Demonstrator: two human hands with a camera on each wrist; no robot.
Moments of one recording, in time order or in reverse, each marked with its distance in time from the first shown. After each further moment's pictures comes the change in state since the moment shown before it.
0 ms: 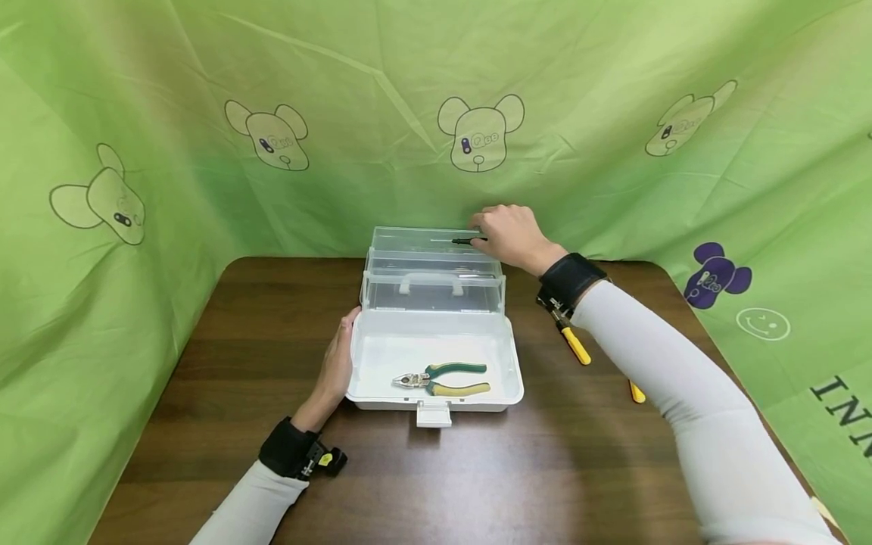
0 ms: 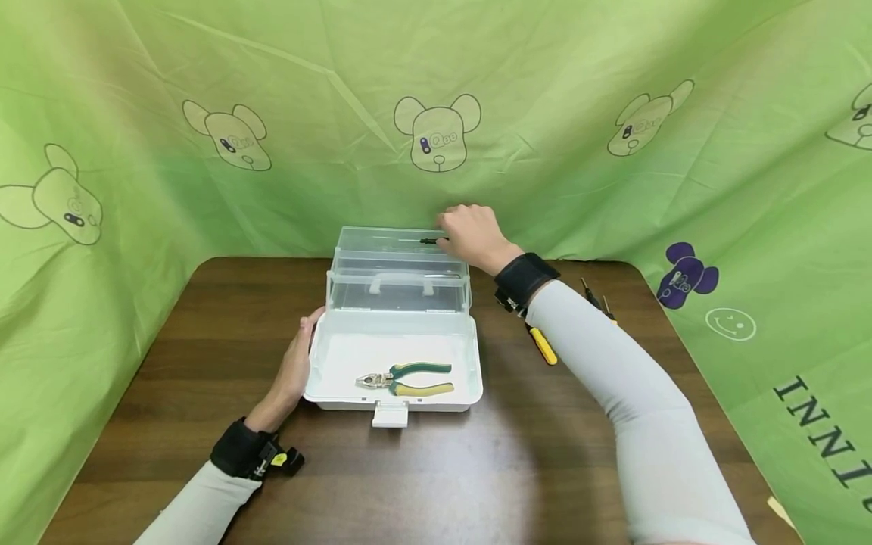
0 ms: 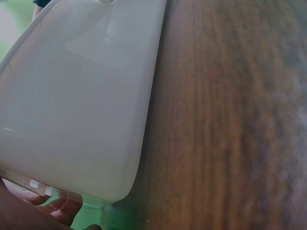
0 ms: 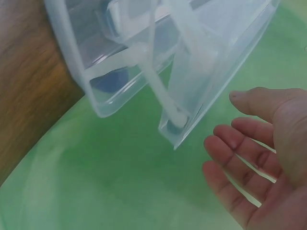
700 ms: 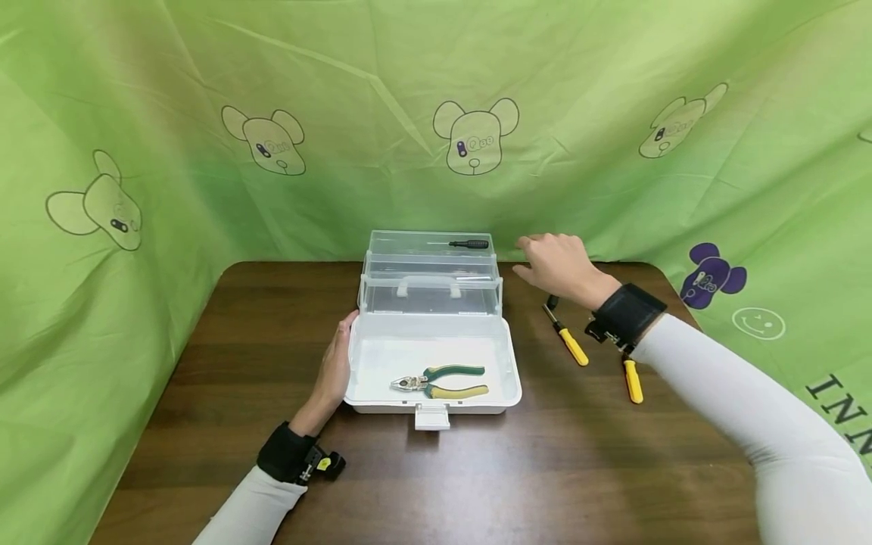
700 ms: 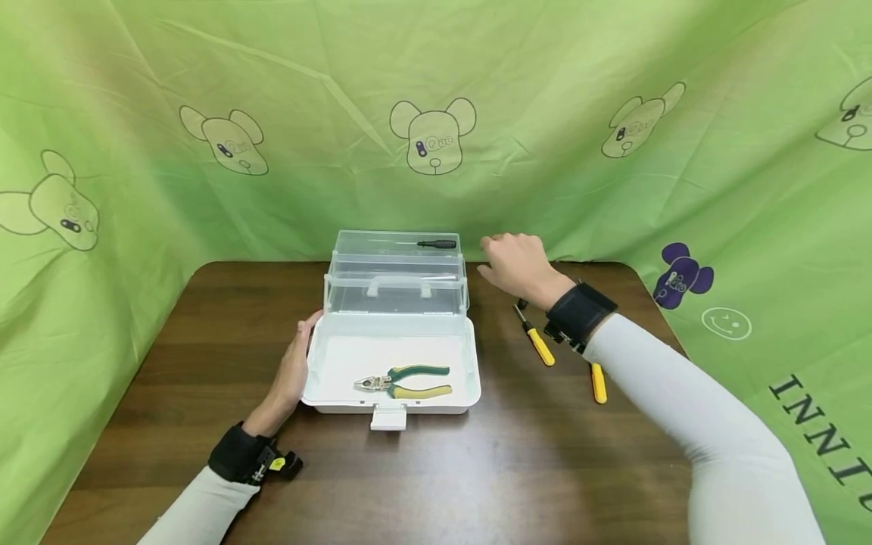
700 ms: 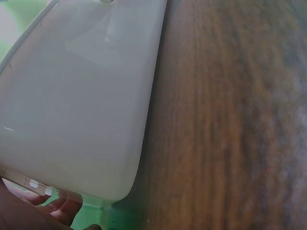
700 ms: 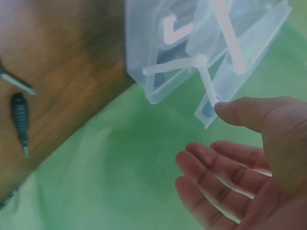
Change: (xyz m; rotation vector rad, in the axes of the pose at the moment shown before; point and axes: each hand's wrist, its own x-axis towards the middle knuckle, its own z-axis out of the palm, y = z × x) left_hand 0.000 0.000 0.001 0.012 0.004 0.006; right_hand -0.079 0.027 -0.009 -0.069 -0.074 0.092
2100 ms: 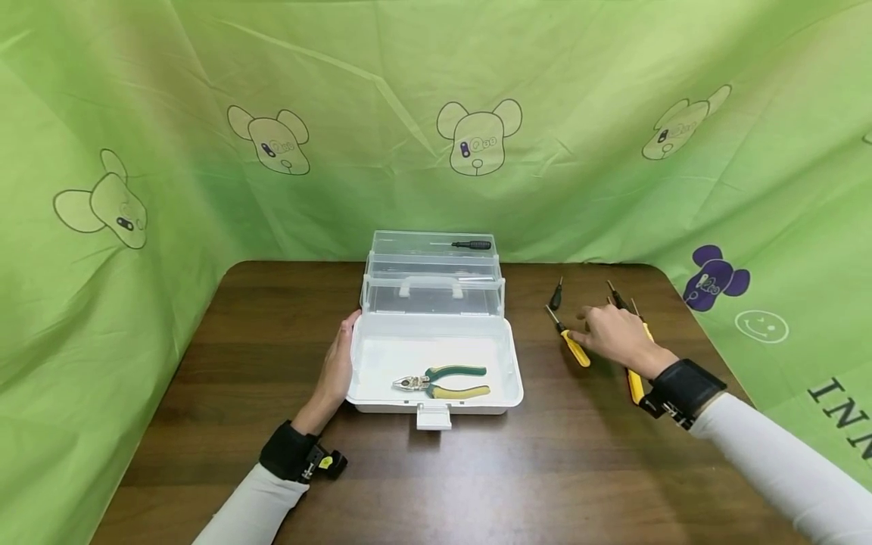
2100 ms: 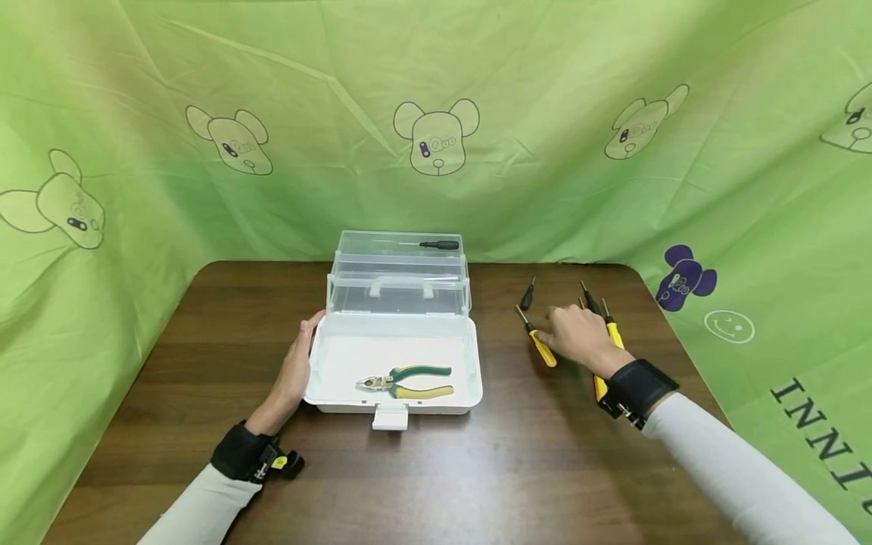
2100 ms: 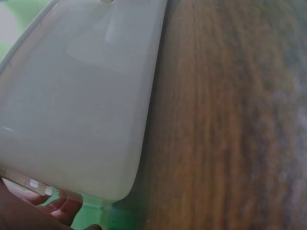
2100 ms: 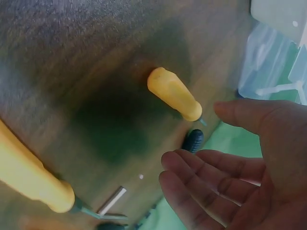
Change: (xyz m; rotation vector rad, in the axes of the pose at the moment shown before) left_hand 0.000 -0.001 0.001 -0.007 0.011 0.022; right_hand -0.121 0.044 0.062 0.158 -0.203 0.198
